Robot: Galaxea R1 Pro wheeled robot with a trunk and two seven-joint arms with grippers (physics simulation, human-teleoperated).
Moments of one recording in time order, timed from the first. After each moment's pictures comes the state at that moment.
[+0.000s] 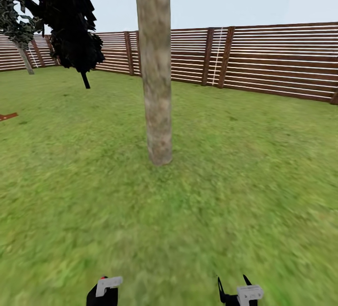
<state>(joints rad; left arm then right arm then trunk) -0.29 -0.04 0.04 -0.37 -0.01 -0.33 0.12 -0.33 -0.02 0.22 -0.08 0.00 -0.93 -0.19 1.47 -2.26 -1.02</state>
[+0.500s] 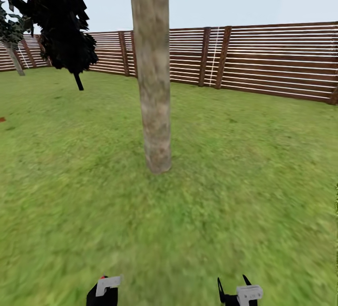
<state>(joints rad) -0.29 -0.04 0.04 -0.37 -0.01 -0.33 0.12 -0.33 -0.02 0.22 -0.08 0.00 -0.93 -0.19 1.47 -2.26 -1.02</state>
